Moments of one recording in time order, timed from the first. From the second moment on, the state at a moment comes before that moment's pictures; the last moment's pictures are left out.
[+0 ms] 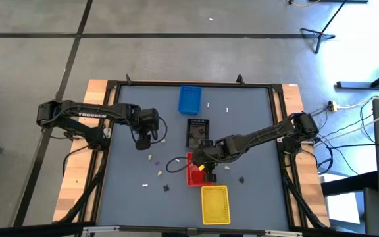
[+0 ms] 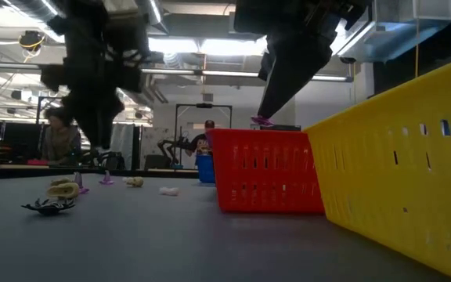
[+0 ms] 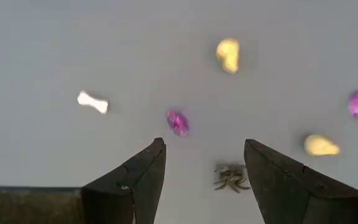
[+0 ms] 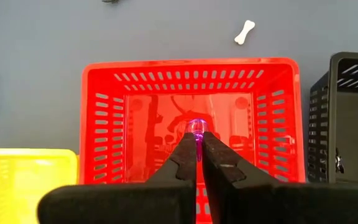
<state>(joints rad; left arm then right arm) 0.21 1.29 0.78 -0.79 -0.02 0.03 0.25 1.83 1.36 -0.60 -0.01 0.20</state>
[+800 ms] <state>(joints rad) 0.29 1.29 0.52 -0.40 -0.02 -0.01 0.25 1.83 1.36 -0.60 0.00 0.20</state>
